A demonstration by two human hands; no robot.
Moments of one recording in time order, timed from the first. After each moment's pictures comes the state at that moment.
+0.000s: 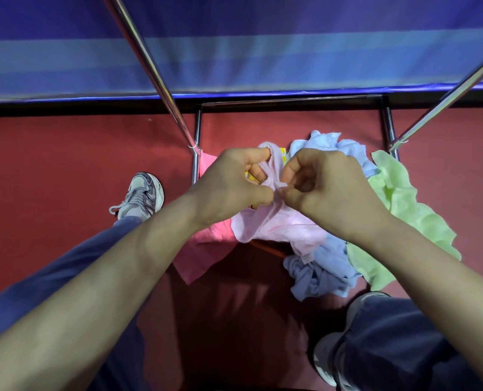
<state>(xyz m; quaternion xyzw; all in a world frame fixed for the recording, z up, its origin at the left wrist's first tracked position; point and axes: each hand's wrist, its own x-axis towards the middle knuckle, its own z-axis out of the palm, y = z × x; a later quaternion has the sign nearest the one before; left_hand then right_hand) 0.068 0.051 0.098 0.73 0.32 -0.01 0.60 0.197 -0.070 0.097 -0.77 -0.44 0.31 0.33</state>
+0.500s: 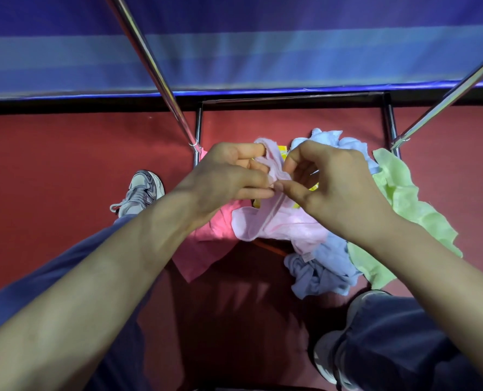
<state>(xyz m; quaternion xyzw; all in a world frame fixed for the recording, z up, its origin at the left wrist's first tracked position) 0.066 0.055 0.098 0.56 0.39 0.01 0.73 0.199 -0.072 0.092 -0.75 -0.51 0.22 0.35</state>
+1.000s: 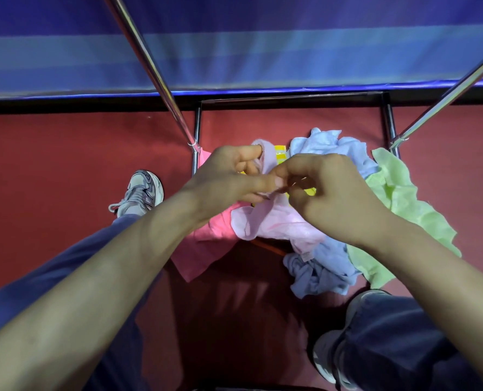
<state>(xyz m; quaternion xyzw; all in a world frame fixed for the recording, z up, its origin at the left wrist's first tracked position) 0.064 0.055 0.097 0.67 0.34 -0.01 0.66 0.192 -0.073 0.104 -0.73 -0.50 0.33 0.34</state>
